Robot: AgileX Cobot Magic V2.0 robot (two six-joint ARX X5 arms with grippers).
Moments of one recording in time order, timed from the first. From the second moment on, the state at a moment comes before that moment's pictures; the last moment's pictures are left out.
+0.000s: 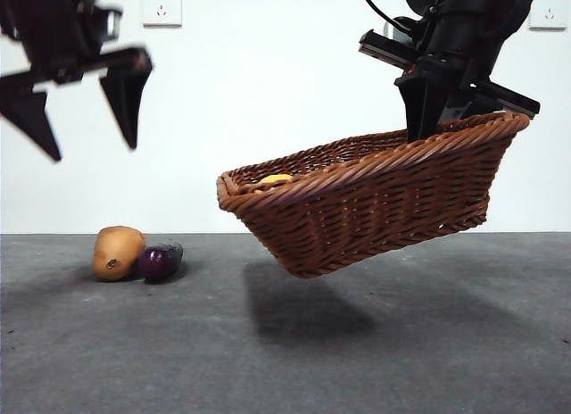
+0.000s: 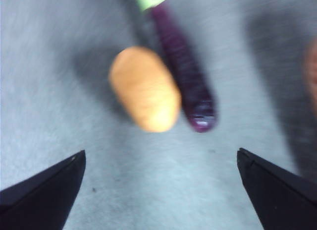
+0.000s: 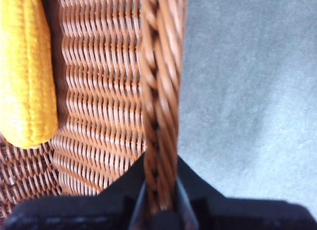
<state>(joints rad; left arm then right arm) -0.18 1.74 1.57 -1.00 0.09 -0.05 0.39 1.70 1.47 -1.05 -0.26 0.20</state>
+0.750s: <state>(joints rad) -0.15 2.00 1.57 -0.77 0.05 -0.19 0.39 1.70 1.47 -1.11 -0.18 0.20</state>
